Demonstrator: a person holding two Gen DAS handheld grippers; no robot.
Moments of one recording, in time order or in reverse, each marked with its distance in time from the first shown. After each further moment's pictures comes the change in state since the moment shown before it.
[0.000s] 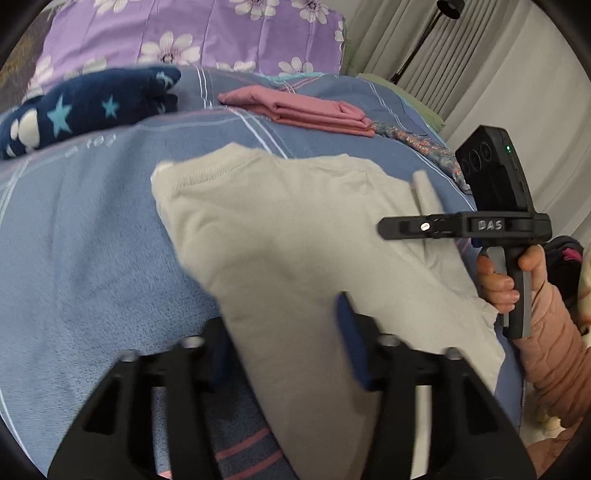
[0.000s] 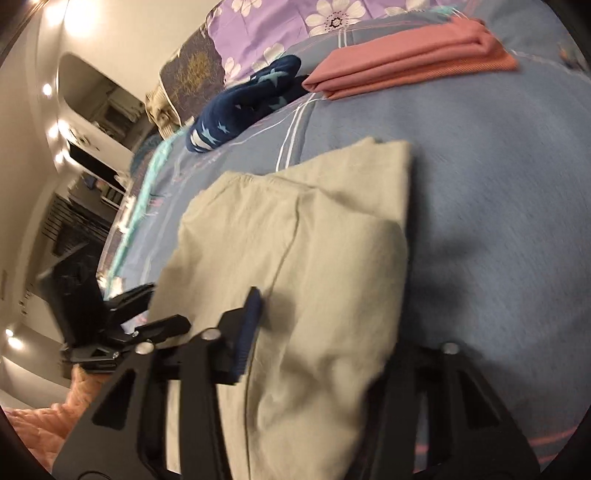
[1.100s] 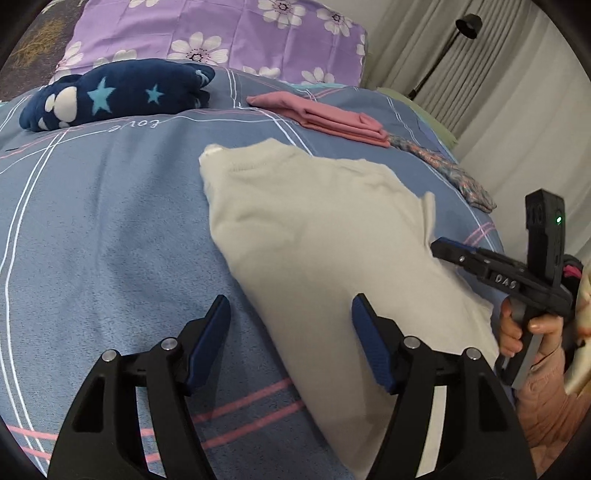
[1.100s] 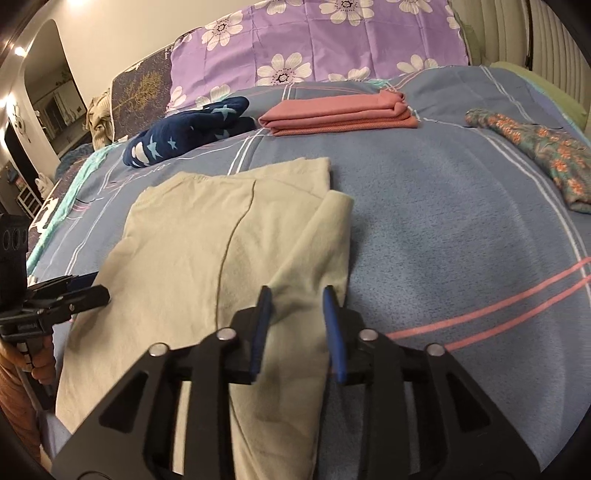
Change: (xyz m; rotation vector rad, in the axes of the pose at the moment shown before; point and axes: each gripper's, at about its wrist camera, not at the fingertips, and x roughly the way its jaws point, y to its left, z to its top) left arm -0.020 0.019 -0.024 -0.076 -0.026 0.028; right arm -0.043 0.035 -0.067 -0.059 -0.234 -0.421
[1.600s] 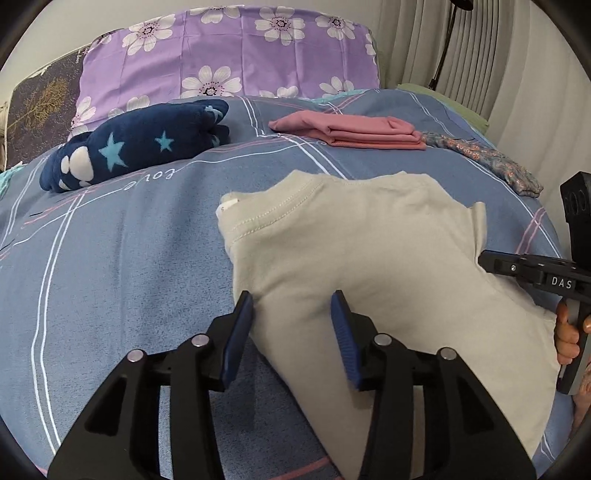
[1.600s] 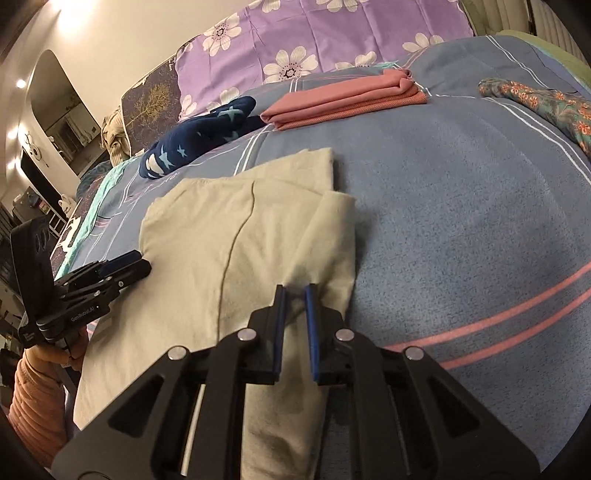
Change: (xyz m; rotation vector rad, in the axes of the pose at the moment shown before) left arm 0.020 -0.010 0.021 0.137 -0.077 0.248; right arm 0.019 -0.021 0.002 0.086 0.020 0.154
